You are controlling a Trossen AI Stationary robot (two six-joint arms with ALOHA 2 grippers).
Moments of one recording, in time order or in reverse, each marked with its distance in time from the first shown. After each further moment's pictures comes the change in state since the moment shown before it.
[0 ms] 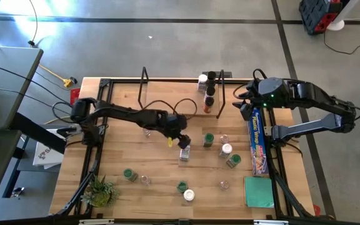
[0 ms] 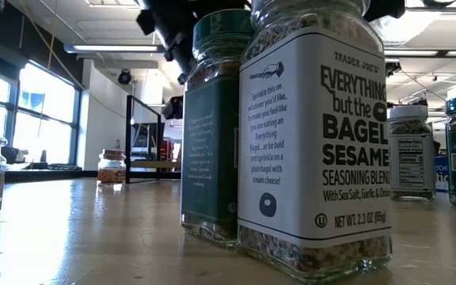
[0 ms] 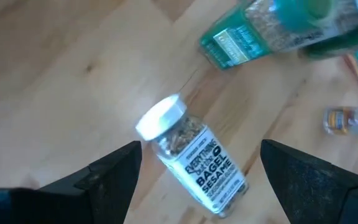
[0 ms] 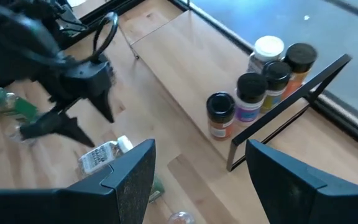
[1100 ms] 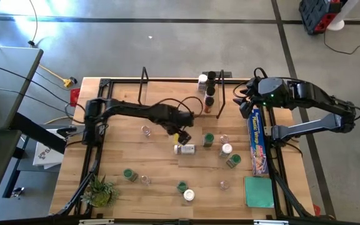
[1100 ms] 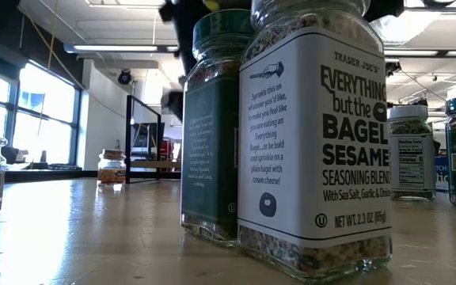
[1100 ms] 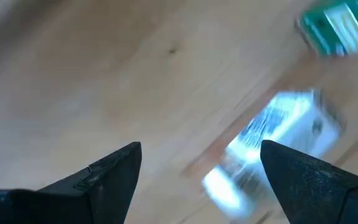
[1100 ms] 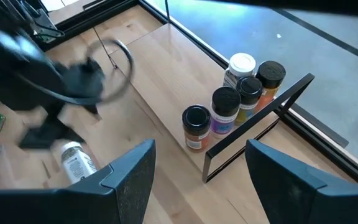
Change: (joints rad) left arm 0.035 0.131 0.267 -0.444 -0.098 0.145; right arm 0.000 0.002 0.000 0.008 0.092 -0.050
